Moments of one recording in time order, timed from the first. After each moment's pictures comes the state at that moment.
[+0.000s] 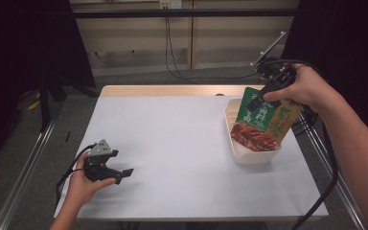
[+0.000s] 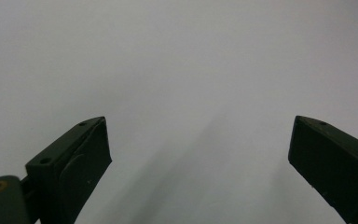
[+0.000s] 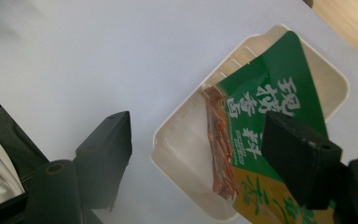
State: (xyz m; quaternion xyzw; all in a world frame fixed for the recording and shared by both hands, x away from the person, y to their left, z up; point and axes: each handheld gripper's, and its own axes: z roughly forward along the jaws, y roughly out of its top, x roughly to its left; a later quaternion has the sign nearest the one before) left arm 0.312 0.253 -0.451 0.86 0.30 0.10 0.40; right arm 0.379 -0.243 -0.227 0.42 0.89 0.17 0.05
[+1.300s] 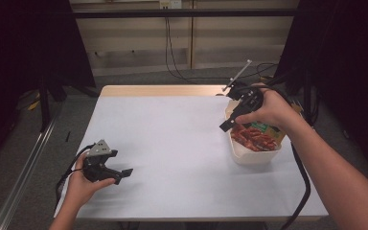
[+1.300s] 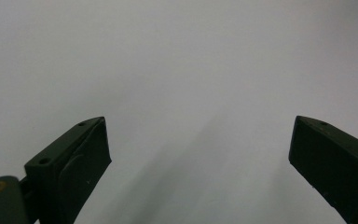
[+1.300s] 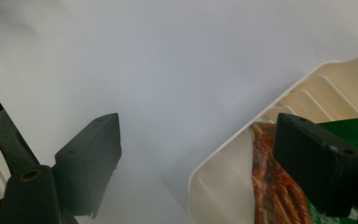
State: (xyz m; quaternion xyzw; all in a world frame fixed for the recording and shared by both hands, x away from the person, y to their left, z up) left arm 0.311 0.254 -0.450 0.86 0.30 0.10 0.41; right arm 0.371 -0.186 -0.287 0.37 0.91 0.19 0.03
